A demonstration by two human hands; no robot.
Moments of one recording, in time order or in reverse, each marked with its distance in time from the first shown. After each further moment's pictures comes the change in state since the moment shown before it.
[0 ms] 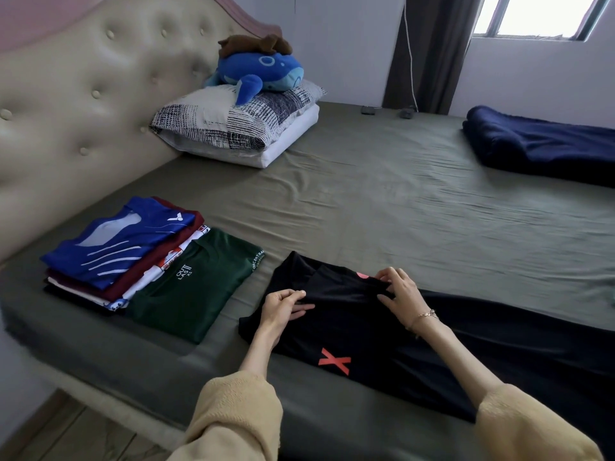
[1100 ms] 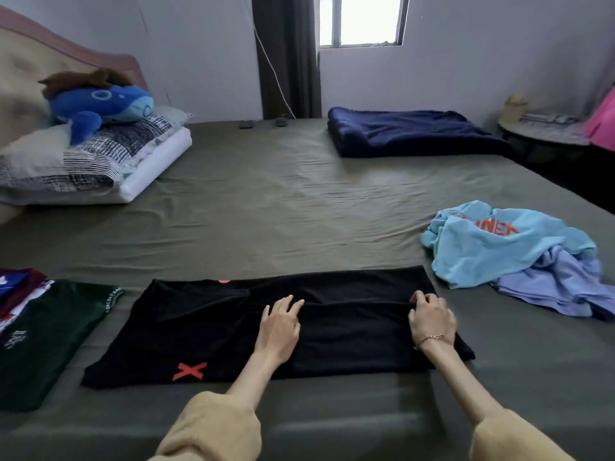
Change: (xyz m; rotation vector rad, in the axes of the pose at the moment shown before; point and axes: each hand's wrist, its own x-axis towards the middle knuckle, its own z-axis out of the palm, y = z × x) left_hand -0.076 -0.053 0.214 1.488 -0.239 0.679; right_hand -0.193 0.176 -0.124 -0.444 0.315 0.766
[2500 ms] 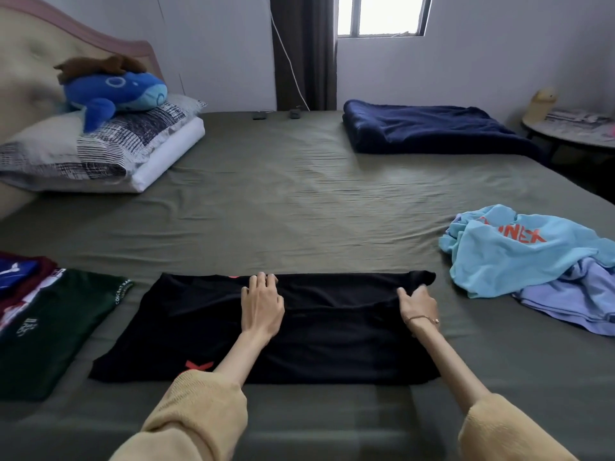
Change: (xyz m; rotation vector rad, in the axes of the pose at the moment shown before) left_hand 0.029 -0.030 -0.027 0.043 0.217 -0.197; right_hand 0.022 -0.057 -0.018 0.521 -0.191 0.278
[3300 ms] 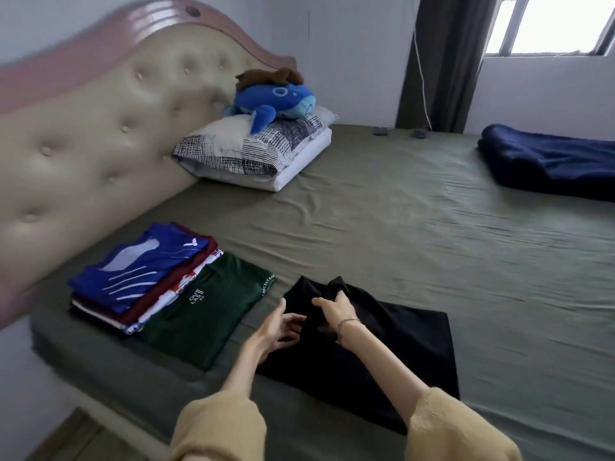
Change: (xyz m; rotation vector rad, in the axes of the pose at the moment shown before) left_hand -0.015 -0.228 -0.054 -1.276 -0.464 -0.788; right_hand -0.182 -0.231 0.229 0.307 -0.758 -0.235
